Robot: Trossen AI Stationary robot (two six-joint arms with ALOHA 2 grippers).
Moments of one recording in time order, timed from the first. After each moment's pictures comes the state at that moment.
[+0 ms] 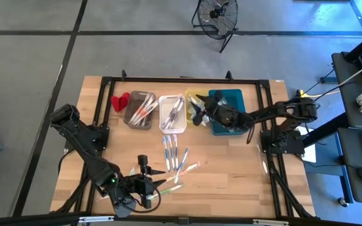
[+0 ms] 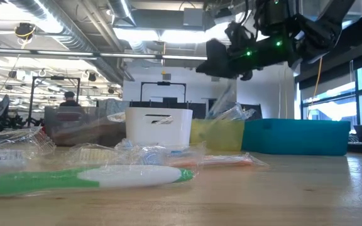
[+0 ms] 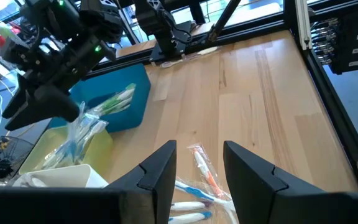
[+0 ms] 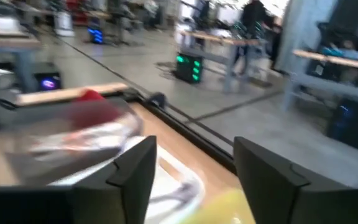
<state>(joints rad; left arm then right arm) -0.83 1.63 1.35 -0.52 -0.99 -0.38 -0.09 1.62 0.63 0.91 0.57 -0.02</state>
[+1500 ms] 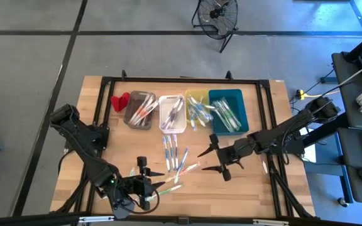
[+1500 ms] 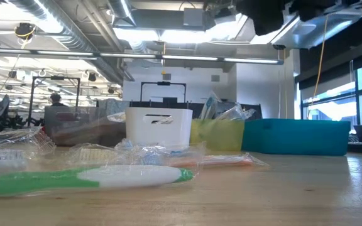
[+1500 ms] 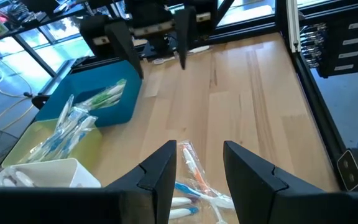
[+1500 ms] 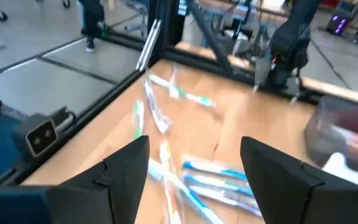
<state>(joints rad) -0.84 1.63 1.35 -0.53 -0.96 -0.44 0.46 1.34 0.63 0.43 0.14 -0.11</state>
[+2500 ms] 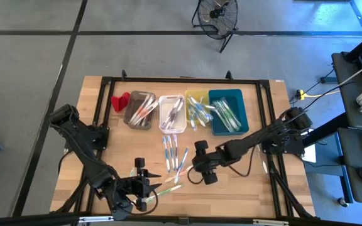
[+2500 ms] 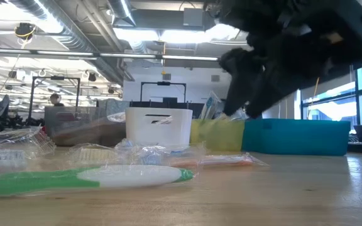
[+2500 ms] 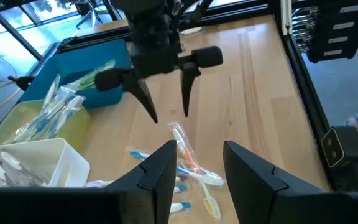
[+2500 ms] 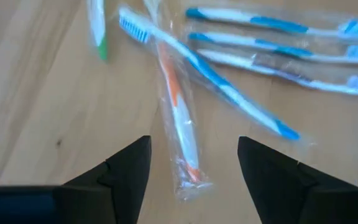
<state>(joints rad) -0.86 1.63 1.35 -0.62 -0.91 -0.54 0.42 1.77 1.09 -0.32 0.16 0.06</state>
